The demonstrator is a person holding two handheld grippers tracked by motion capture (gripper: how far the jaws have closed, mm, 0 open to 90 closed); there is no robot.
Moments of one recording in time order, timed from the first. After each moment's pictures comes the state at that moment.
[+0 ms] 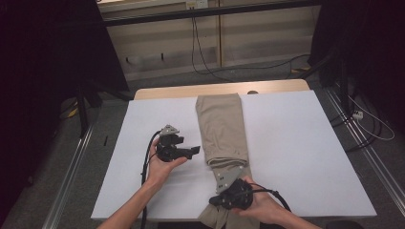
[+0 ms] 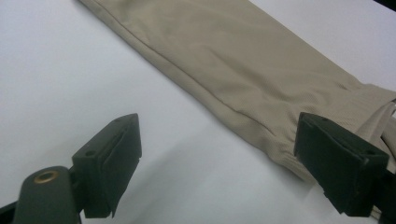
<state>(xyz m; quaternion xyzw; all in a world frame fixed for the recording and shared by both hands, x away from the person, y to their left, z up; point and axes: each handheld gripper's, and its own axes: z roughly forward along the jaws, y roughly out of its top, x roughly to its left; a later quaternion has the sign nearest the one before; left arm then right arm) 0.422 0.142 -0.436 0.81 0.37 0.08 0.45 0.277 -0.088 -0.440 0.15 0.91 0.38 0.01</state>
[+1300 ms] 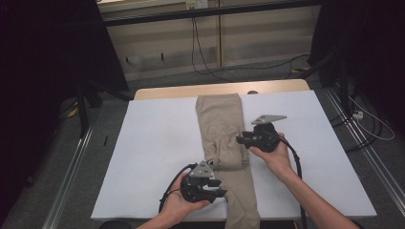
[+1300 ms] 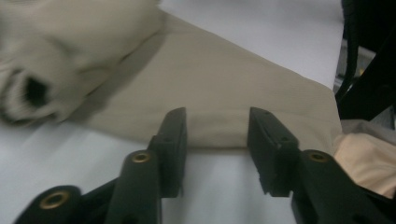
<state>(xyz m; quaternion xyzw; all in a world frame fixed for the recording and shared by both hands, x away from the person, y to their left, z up) 0.304 0.068 -0.438 0.89 0.20 -0.01 0.41 0.389 -0.188 -0.419 0.44 0.77 0.43 0.15</state>
